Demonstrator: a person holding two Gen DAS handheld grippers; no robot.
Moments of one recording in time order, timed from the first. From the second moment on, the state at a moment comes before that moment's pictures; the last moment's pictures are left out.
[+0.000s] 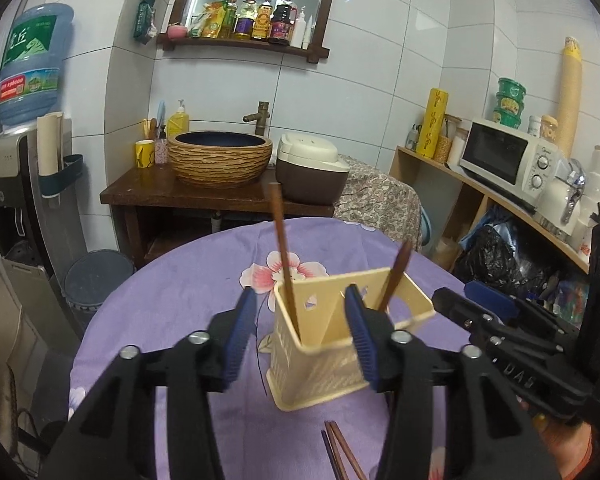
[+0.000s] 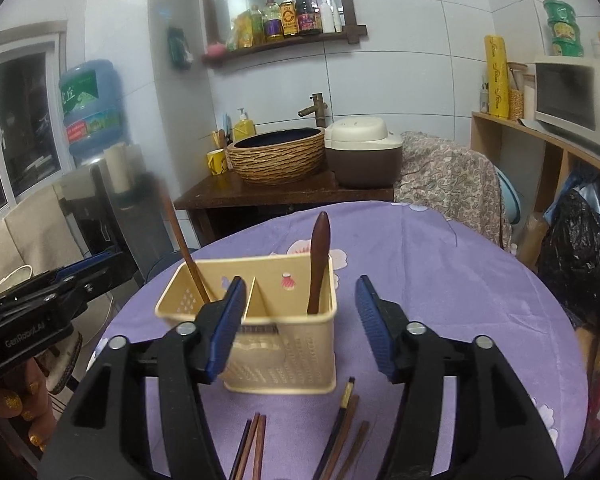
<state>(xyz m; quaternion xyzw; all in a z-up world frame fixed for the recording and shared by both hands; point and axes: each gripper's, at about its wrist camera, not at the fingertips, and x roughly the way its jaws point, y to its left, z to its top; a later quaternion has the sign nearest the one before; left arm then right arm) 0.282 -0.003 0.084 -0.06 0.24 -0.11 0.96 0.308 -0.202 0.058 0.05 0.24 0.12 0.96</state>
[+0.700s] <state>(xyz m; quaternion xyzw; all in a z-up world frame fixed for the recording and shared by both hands) 0.170 -0.013 -0.050 -0.01 0.39 -0.13 0.91 0.167 -0.244 -0.068 0.01 0.37 0.03 0.93</state>
